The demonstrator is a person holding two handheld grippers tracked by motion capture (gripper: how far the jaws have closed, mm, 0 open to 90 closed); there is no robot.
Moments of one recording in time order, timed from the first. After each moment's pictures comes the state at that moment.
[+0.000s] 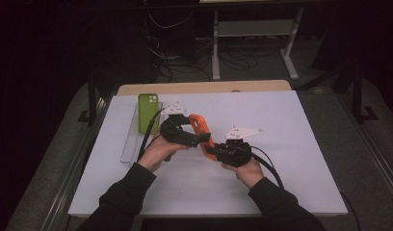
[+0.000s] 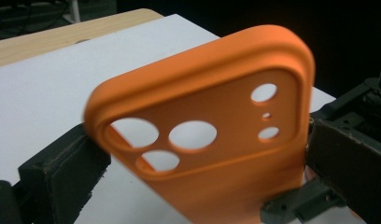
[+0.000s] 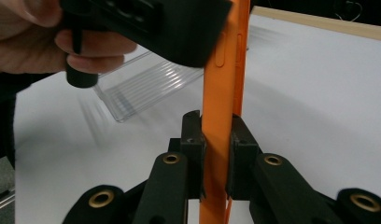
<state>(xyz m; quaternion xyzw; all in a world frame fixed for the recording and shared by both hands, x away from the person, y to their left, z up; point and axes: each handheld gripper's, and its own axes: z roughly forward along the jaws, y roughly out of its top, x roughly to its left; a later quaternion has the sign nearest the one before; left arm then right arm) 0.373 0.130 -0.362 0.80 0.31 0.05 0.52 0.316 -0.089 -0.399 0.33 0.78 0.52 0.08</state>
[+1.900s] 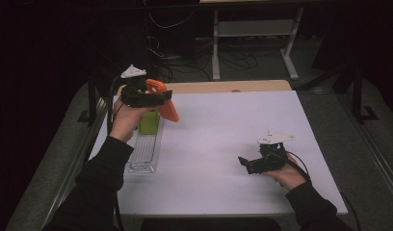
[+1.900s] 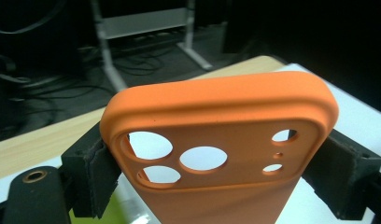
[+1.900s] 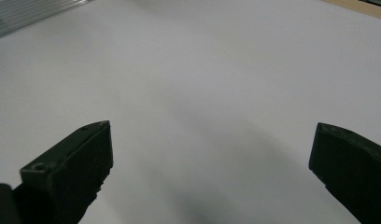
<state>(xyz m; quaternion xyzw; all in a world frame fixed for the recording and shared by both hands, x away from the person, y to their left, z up) 0.420 0.220 -0.277 0.75 0.42 0.22 0.47 0.309 -0.179 -0.418 0.40 0.80 0.41 0.18</state>
